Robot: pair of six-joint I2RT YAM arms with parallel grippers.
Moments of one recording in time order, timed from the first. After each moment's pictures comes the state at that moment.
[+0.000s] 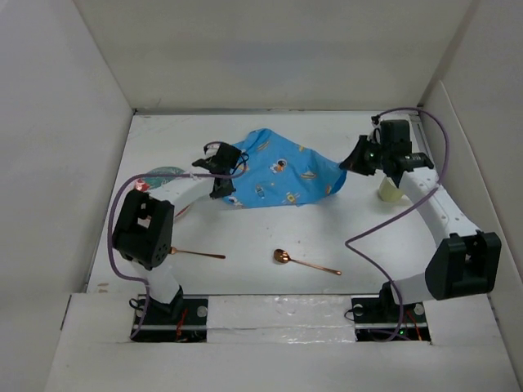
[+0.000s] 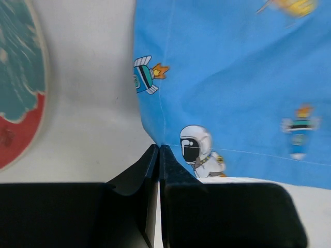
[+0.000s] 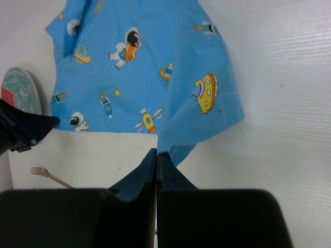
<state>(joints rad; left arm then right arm) -0.46 1.72 1.13 -0.55 -0.35 -0.64 0.12 1.42 1.18 -0.49 -0.33 0.47</state>
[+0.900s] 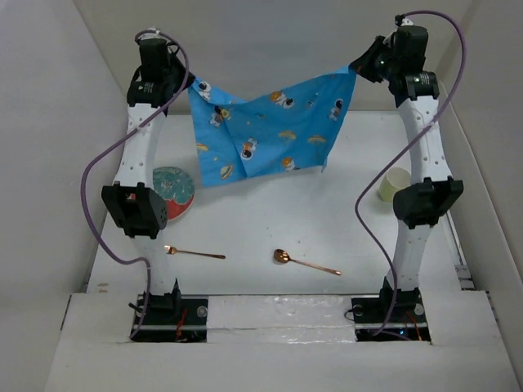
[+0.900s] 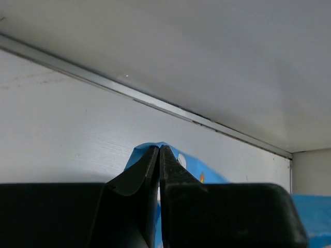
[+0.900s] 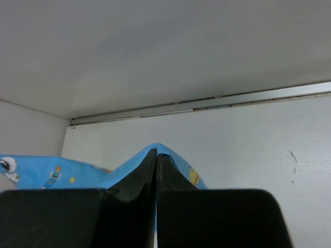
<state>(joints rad) -0.09 1.97 2.25 -0.62 0.01 -0.60 0.07 2.07 2.46 -0.66 -0.22 0.52</state>
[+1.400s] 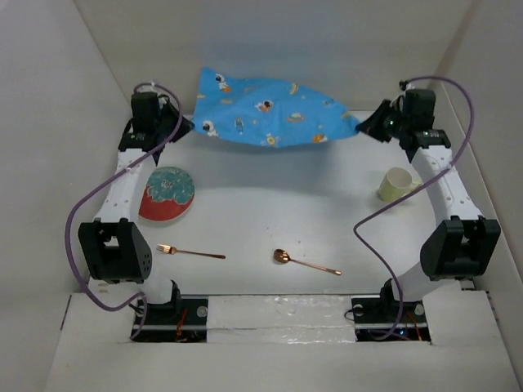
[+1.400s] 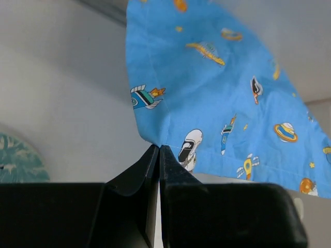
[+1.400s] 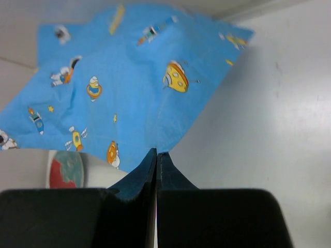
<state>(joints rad) -0.01 1.57 1.56 -0.41 0.19 -0.64 -0.01 1.57 1.61 -0.44 -0.34 0.52</state>
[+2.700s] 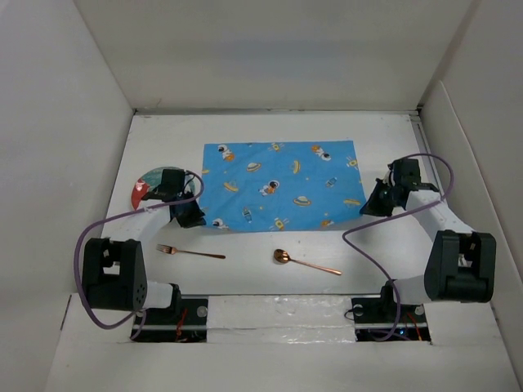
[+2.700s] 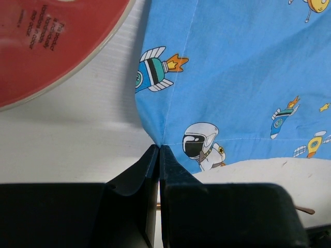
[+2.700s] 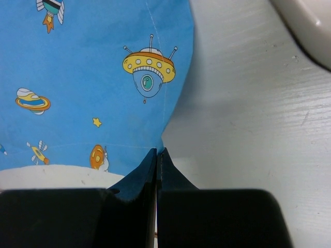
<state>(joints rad) -0.10 1.35 0.73 -0.50 0.16 -0.52 -0.09 1.39 0.83 -0.53 -0.28 0.40</state>
